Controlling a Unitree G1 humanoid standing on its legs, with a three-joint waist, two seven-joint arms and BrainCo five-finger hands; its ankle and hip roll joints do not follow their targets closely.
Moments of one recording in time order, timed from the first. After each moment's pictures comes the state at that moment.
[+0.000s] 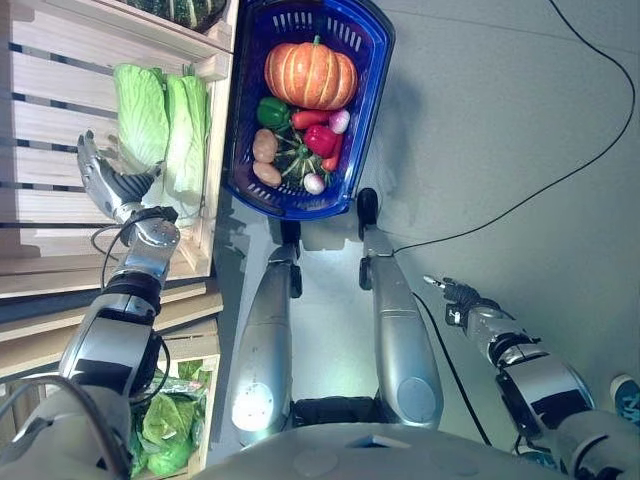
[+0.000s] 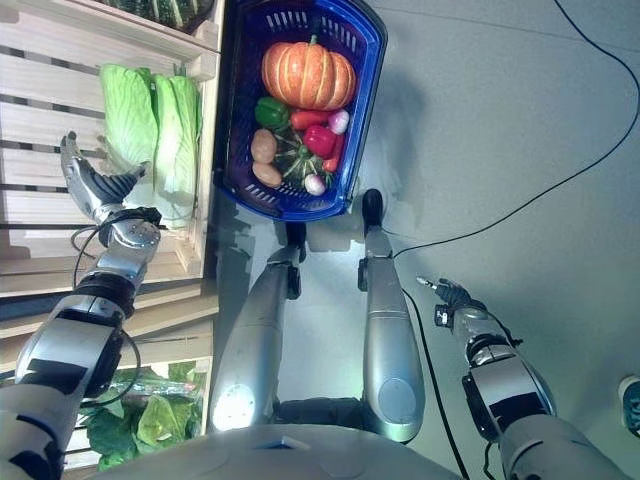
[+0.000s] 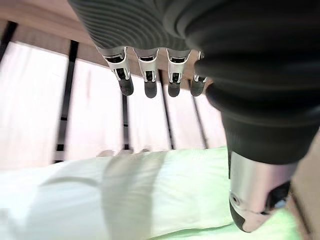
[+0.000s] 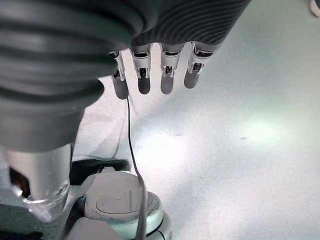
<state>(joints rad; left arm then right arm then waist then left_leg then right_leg) -0.68 0.57 -0.20 1.08 -0.02 -0.15 0.86 -0.48 -0.38 0.25 1.30 0.47 0.06 0.00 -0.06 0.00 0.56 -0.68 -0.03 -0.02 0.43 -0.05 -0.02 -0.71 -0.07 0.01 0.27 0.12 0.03</state>
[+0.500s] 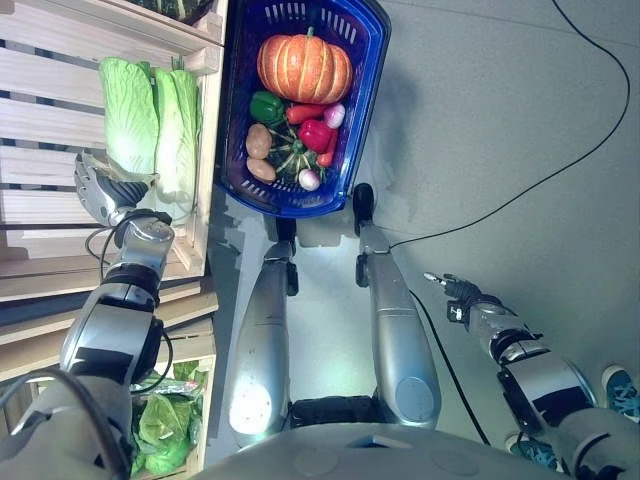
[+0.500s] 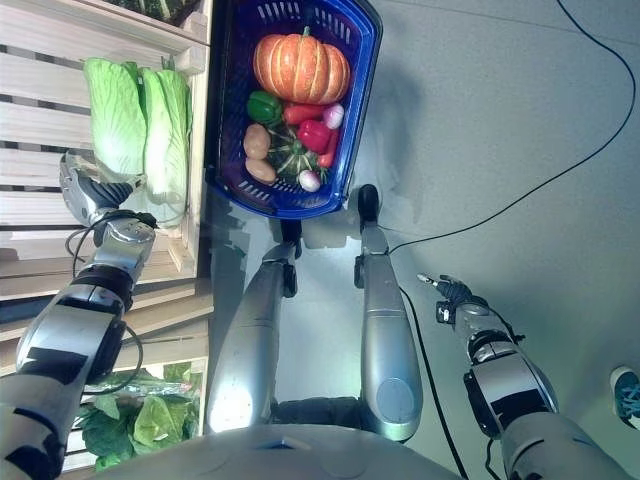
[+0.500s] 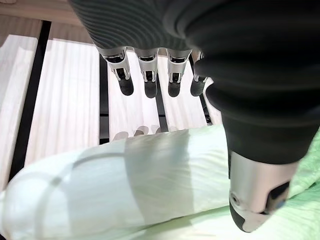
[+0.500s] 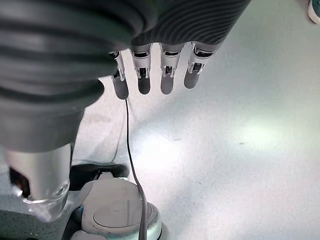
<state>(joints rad) -0.77 0.57 -0.20 1.17 -0.06 -0.06 0.77 -0.49 -0.40 0.25 1.31 0.47 0.07 0.01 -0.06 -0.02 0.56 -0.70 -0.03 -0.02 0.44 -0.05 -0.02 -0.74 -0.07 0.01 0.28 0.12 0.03</state>
